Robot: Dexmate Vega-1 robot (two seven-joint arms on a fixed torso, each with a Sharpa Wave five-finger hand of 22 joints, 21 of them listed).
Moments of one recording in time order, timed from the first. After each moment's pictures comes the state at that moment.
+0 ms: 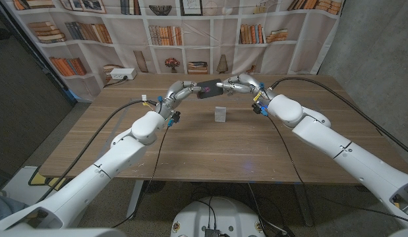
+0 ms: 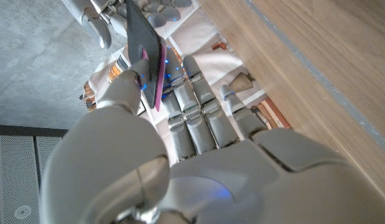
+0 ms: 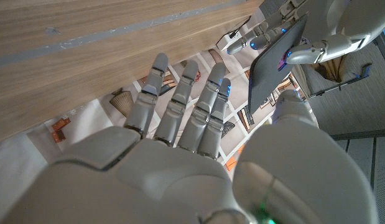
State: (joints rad) left arm 0.93 0.65 0.44 -1.81 -0.38 -0.09 0.15; left_hand 0.87 0.02 0.53 -0.29 0.65 1.07 -0.04 0.65 0.42 1.23 -0.14 0.45 0.57 1.04 -0.17 0.18 0.18 0.39 0.02 0.20 0.17; right arm -0.77 -0.73 -0.57 -1.90 0.10 -0.14 -0.01; right_hand 0.69 -0.08 0.22 -0.09 0.23 0.80 -0.12 0.22 0.20 0.98 -0.16 0.25 0.18 0.83 -0.09 0.19 0.17 0.64 0.18 0.23 0.19
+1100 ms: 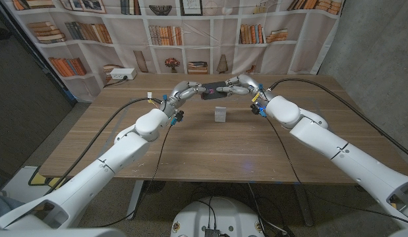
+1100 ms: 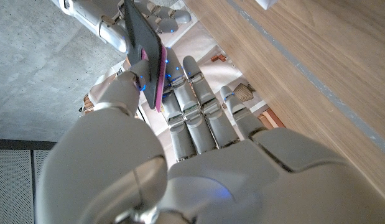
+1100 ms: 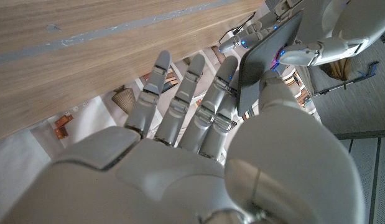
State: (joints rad) left arm 0.88 0.64 0.47 -1.78 -0.37 -0.05 0.11; left_hand 0.83 0.00 0.59 -0.29 0.65 1.07 -0.04 0.66 0.41 1.23 -0.14 0.44 0.57 1.03 -0.17 0.18 0.18 0.37 0.03 0.20 0.17; right arm -0.76 -0.72 -0.58 -1.89 0.08 -0.14 -0.04; right_hand 0.84 -0.05 0.28 -0.16 0.23 1.01 -0.19 0.27 0.20 1.16 -0.21 0.26 0.18 0.95 -0.14 0.18 0.17 0.69 0.14 0.24 0.19
